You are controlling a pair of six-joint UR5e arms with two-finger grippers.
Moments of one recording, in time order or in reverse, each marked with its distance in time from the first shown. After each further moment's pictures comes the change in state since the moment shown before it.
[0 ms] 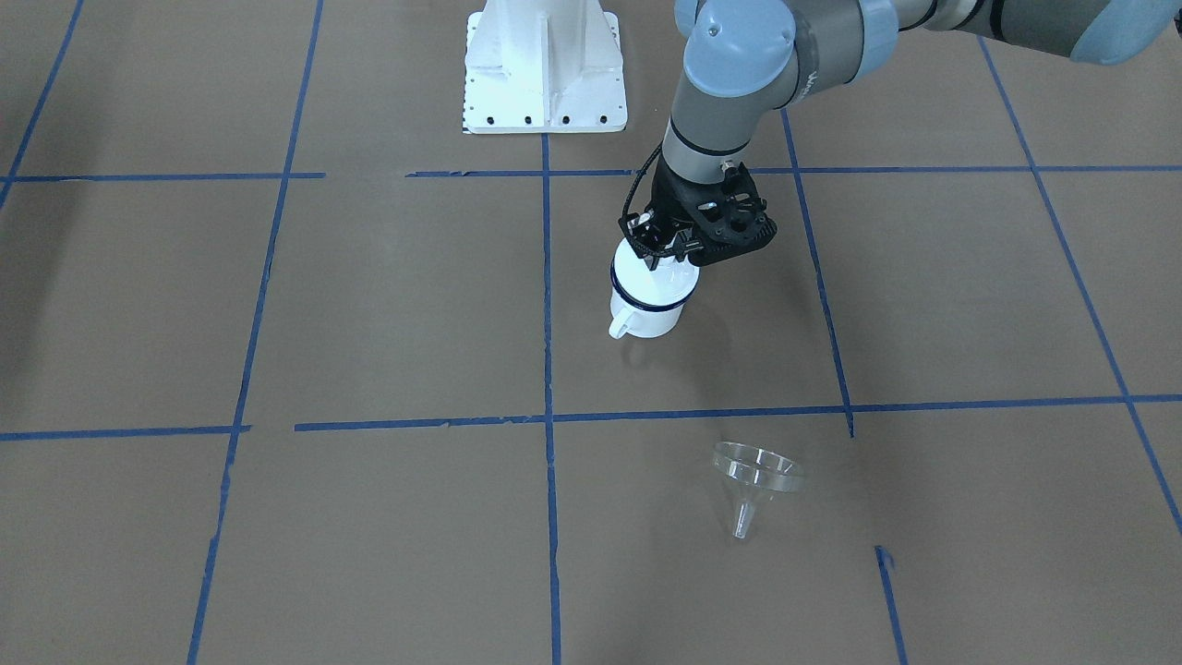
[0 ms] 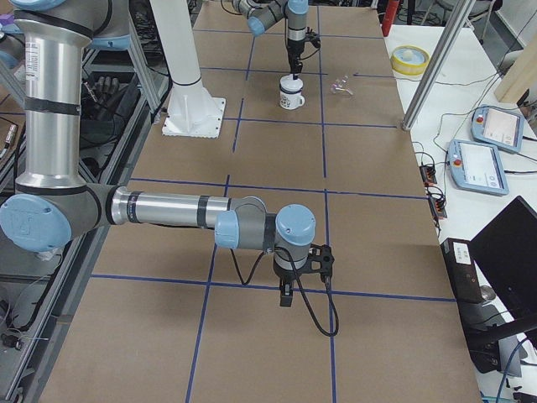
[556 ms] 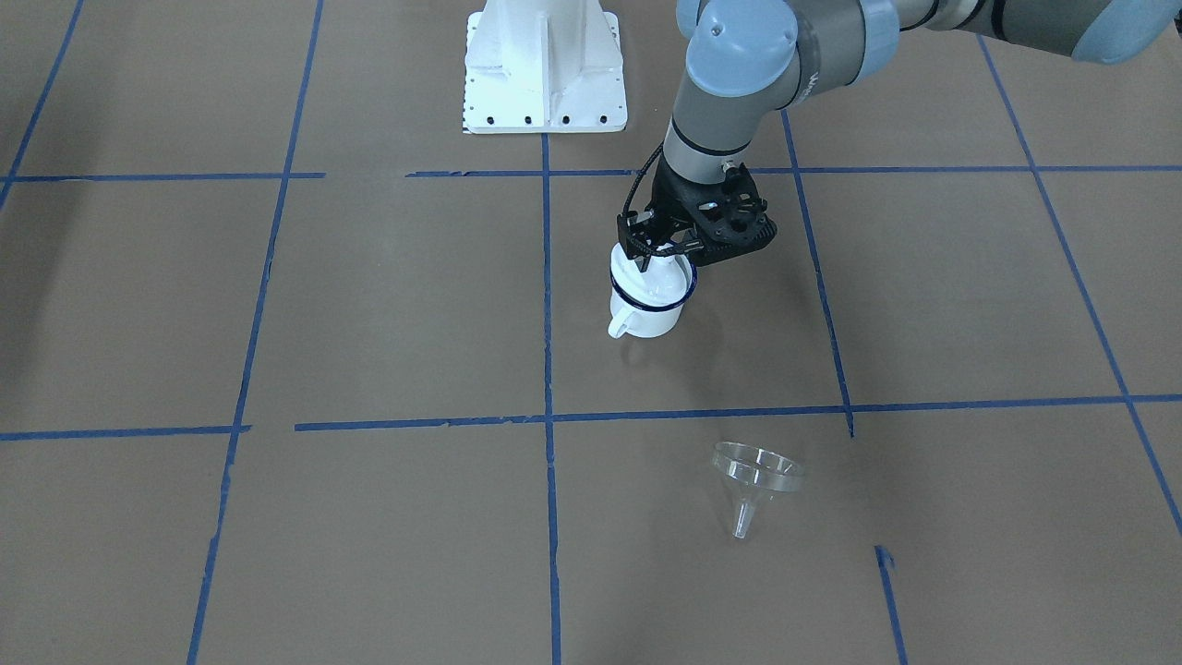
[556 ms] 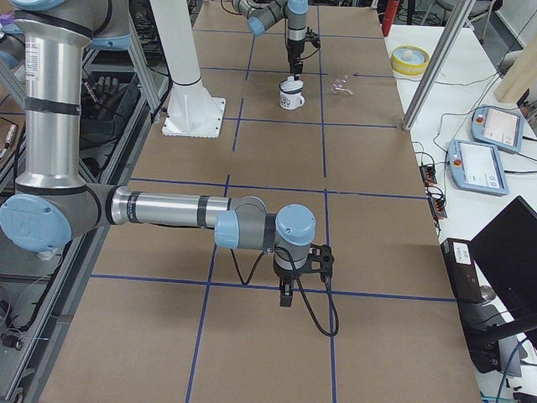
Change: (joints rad) left arm 0.000 0.006 -0.004 -0.021 0.000 0.001; right arm 0.000 0.000 0.000 0.000 0.000 0.000
